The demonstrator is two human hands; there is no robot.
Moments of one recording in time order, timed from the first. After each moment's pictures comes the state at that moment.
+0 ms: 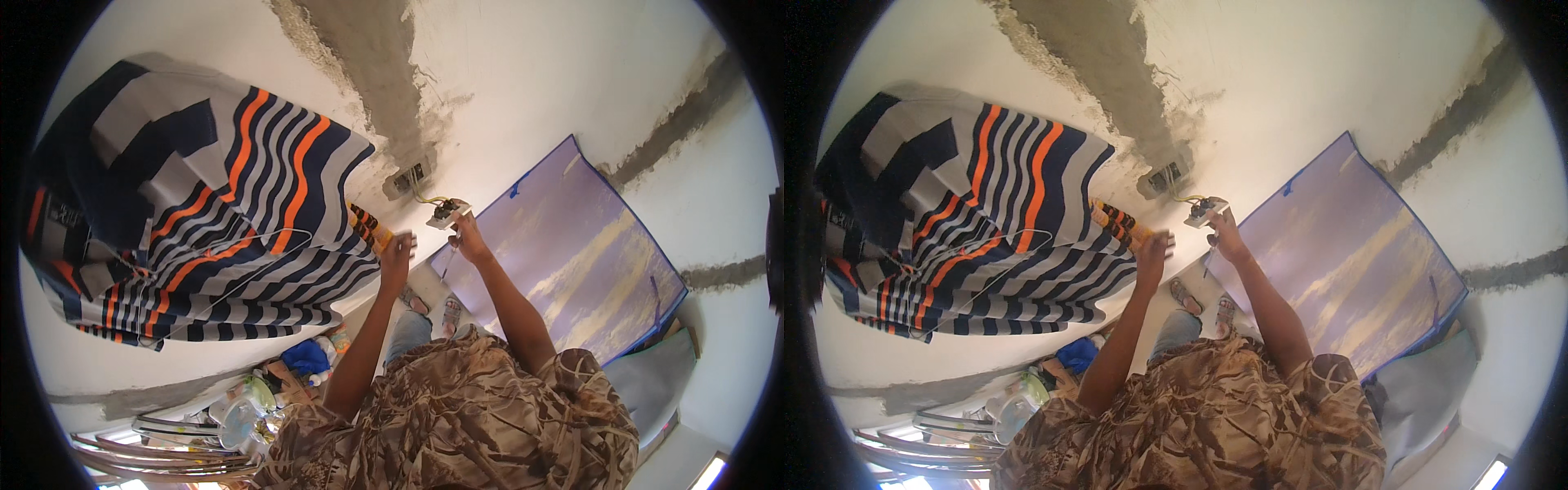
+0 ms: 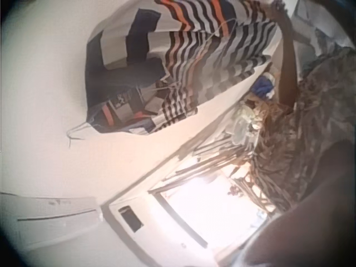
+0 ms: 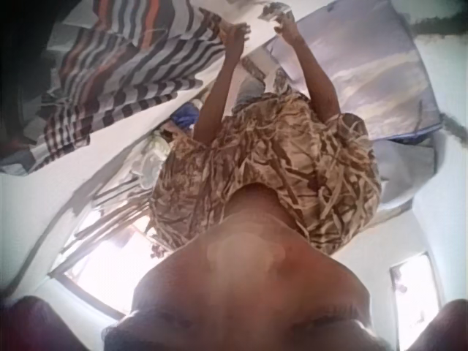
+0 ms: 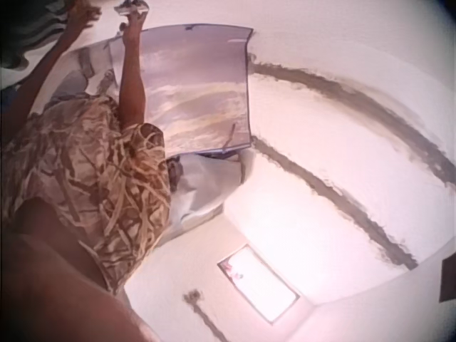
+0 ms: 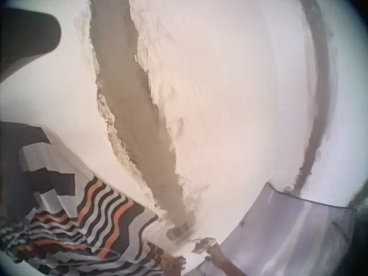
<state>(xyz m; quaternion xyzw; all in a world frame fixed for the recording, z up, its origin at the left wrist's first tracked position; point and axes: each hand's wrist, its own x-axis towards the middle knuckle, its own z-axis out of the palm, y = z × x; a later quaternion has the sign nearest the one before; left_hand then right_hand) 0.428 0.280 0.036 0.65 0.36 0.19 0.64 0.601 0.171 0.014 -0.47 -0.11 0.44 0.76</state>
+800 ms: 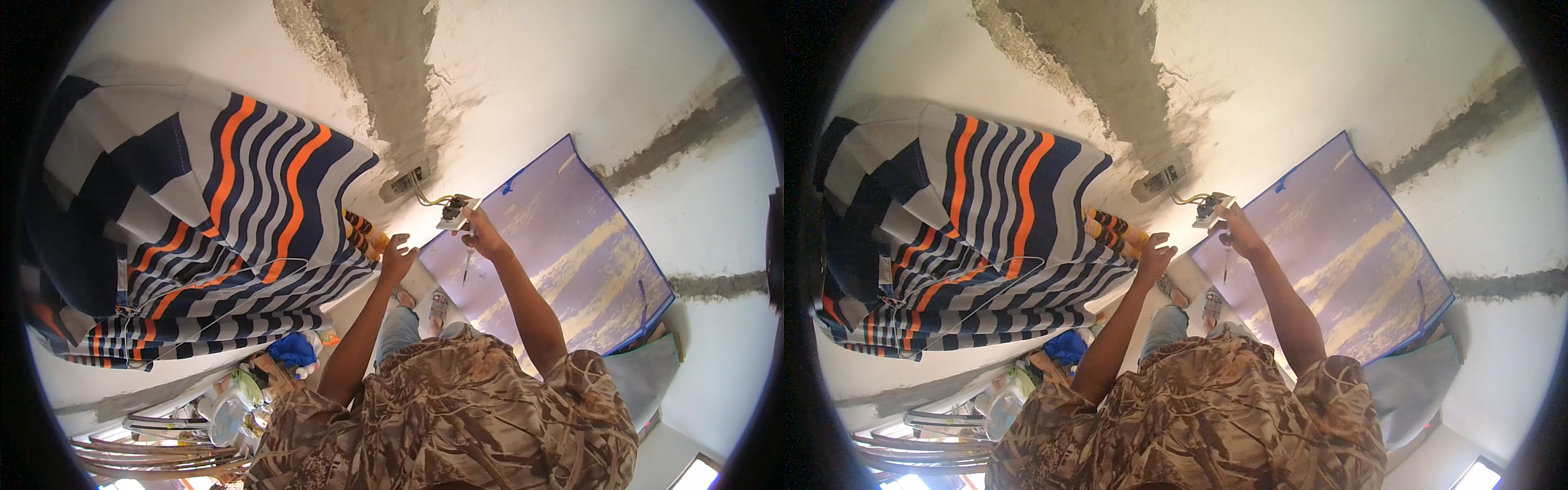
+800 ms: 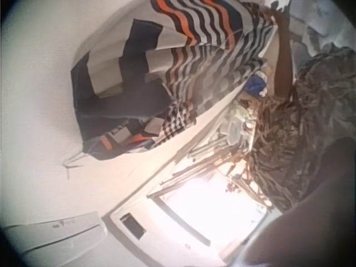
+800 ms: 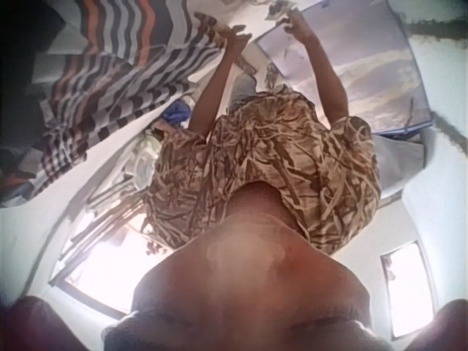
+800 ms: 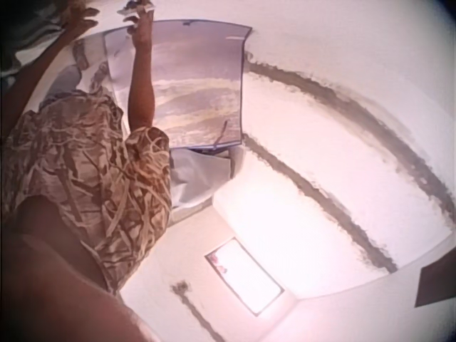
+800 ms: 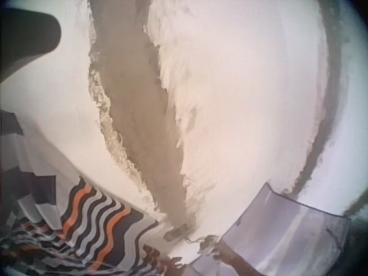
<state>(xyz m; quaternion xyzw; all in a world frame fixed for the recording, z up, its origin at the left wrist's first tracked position) 0.450 0.301 -0.016 0.69 0.38 0.13 0.60 0.653 0.159 0.042 -0.49 -0.15 0.54 0.67</state>
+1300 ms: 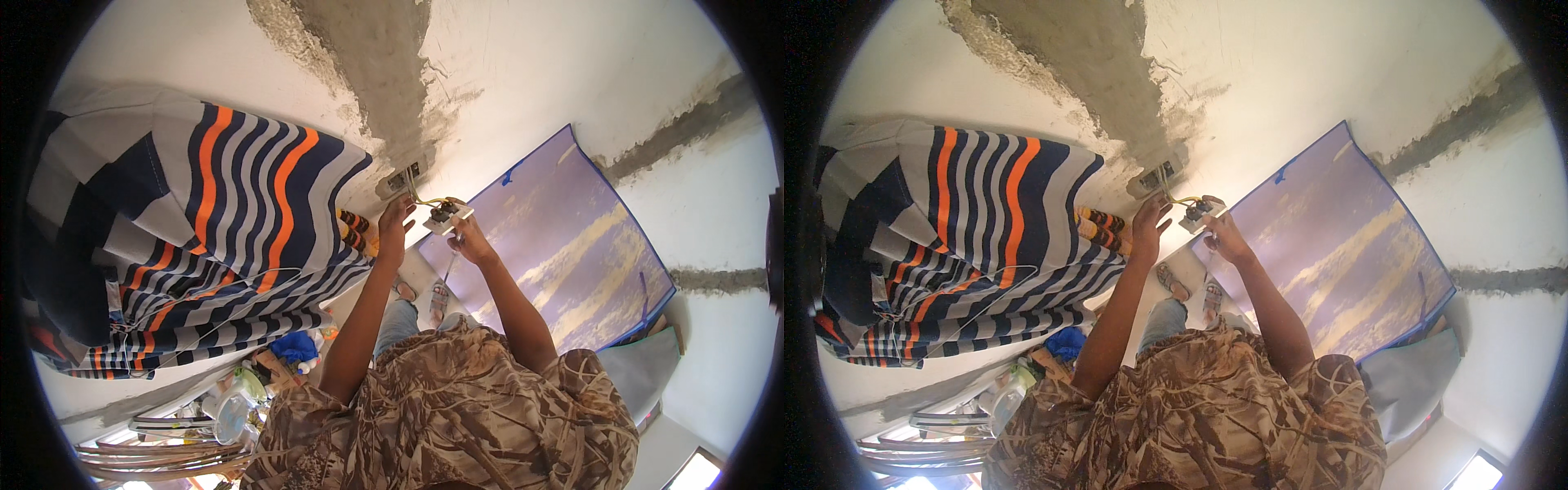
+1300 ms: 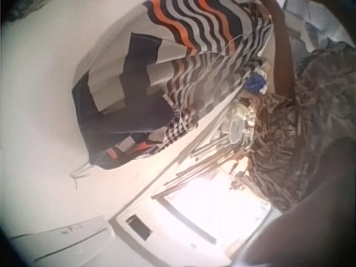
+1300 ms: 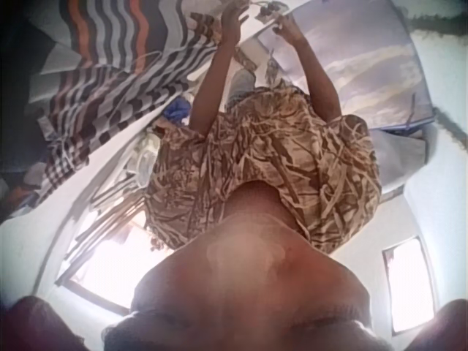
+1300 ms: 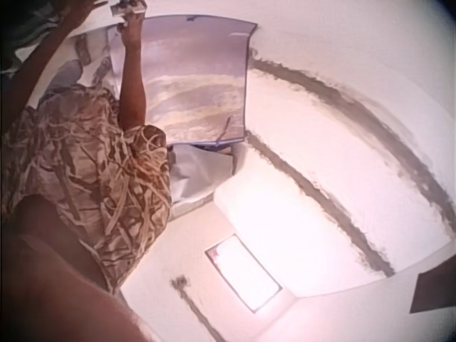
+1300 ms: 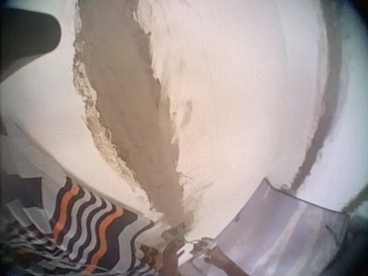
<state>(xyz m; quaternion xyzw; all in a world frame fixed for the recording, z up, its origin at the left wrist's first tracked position) 0.498 0.313 0.047 0.50 0.36 0.21 0.76 0.619 0.165 0.017 -0.44 -0.13 0.50 0.73</state>
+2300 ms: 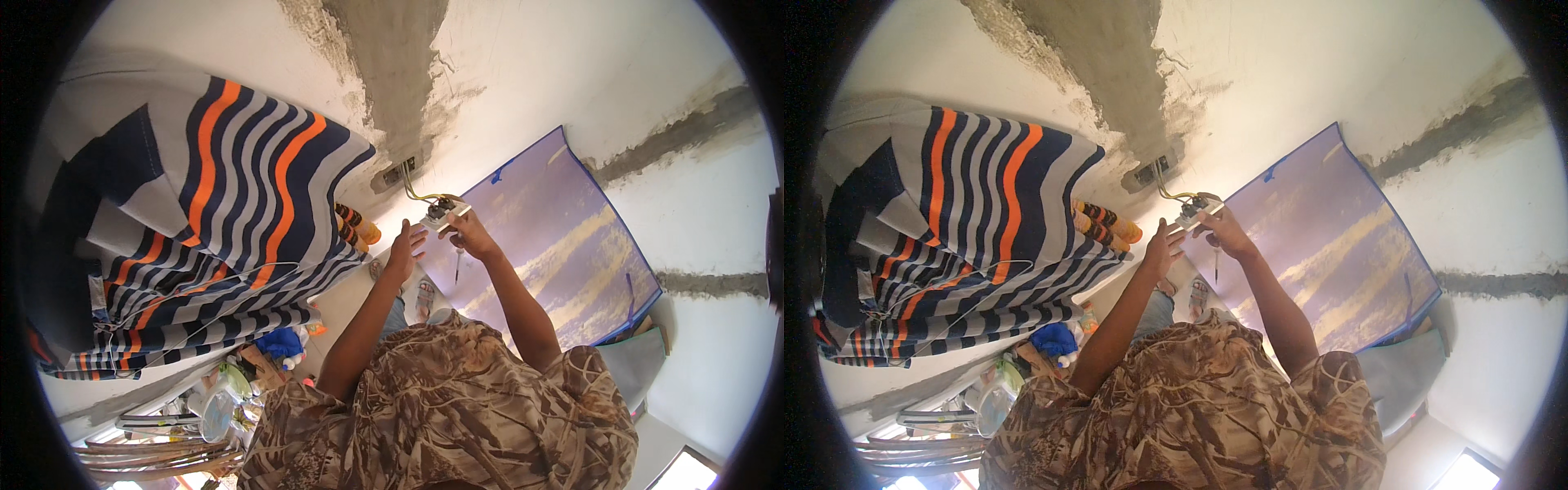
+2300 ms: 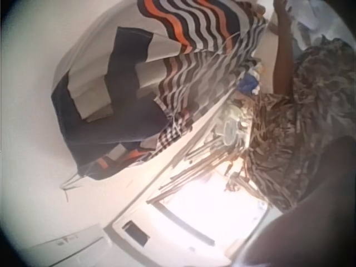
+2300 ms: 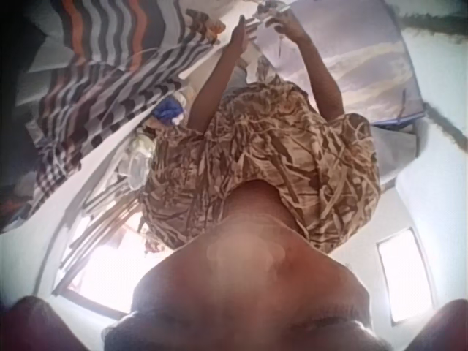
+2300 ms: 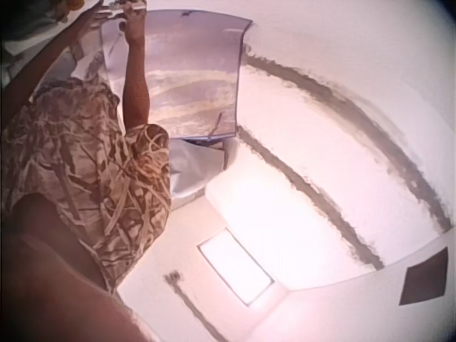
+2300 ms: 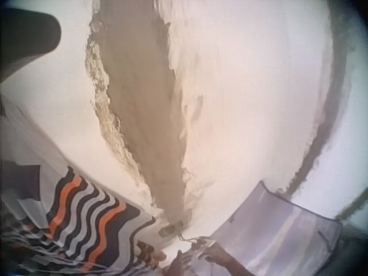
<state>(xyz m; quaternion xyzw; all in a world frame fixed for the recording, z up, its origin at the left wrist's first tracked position) 0.482 0.279 -0.032 0.35 0.44 0.03 0.83 0.633 0.160 0.047 -0.50 -0.19 0.52 0.67</state>
